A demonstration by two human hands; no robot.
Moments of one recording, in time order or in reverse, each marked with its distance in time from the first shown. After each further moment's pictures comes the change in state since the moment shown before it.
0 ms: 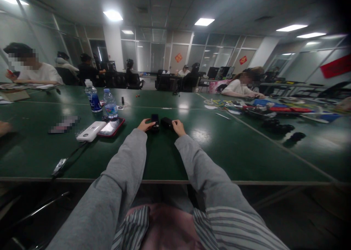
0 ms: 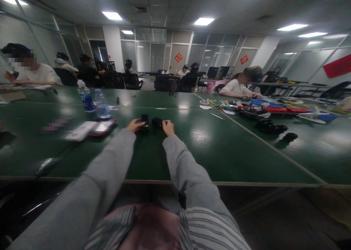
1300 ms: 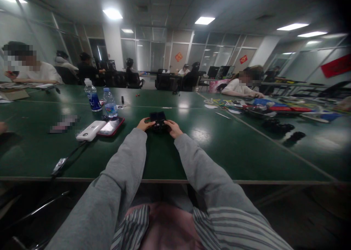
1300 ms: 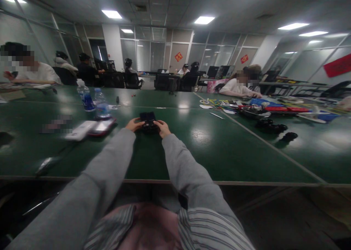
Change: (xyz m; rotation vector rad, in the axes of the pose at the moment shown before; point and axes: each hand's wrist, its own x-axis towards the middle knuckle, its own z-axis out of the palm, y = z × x) left_hand -0.004 0.004 0.003 -0.063 0.015 0.066; right_hand -0.027 -0.045 0.016 1.034 -0.209 0.439
